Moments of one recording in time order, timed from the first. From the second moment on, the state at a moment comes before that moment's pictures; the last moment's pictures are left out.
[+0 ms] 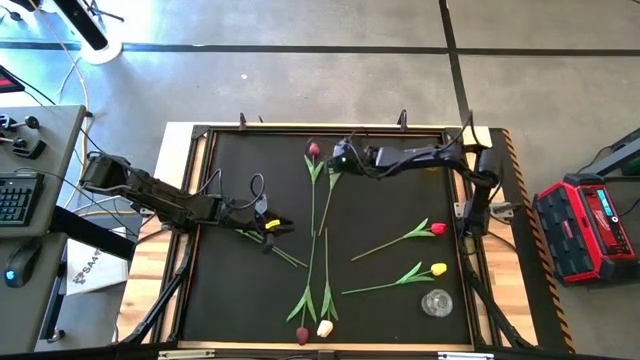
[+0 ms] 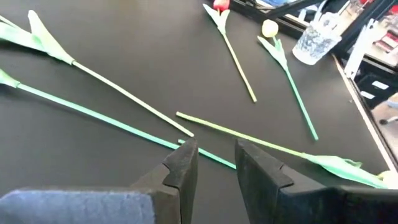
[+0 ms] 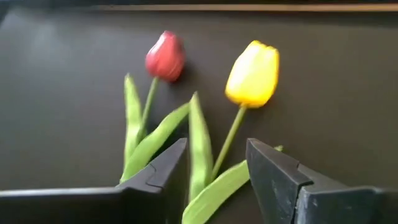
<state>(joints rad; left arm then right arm) -0.15 1.28 0.36 0.46 -0.17 -0.44 -0.34 1.87 1.17 -0.19 0.34 0.92</state>
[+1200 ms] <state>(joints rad) 0.04 1.28 0.36 0.43 -0.25 -0.33 -0.43 2.02 1.20 -0.17 0.13 0.81</state>
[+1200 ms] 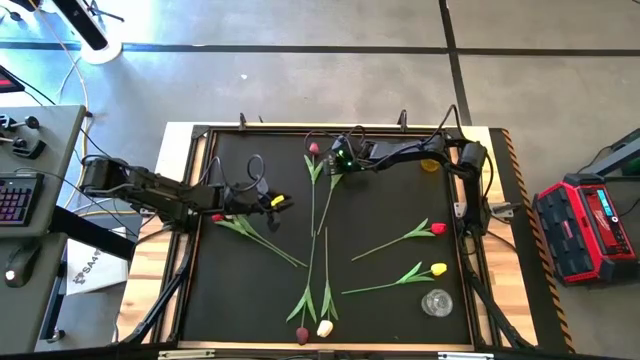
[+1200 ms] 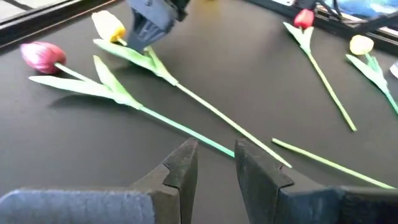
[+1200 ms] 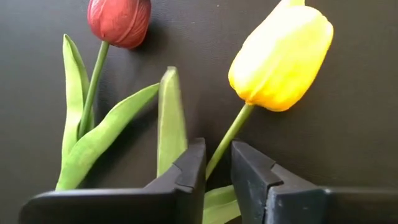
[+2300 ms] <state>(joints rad) 0.09 1.28 0.35 0.43 -0.33 -0.27 -0.34 1.95 1.20 -0.03 0.10 0.63</state>
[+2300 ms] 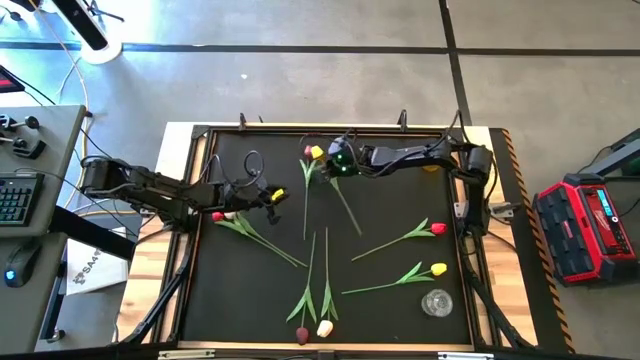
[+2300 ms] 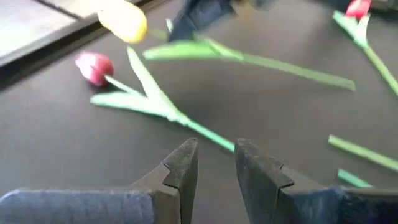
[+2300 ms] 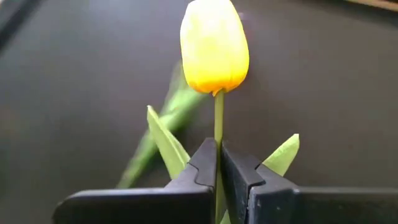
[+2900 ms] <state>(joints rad) 0.05 1.28 0.35 0.69 -0.15 -0.29 0.00 1.79 1.20 0.30 0.50 0.41</state>
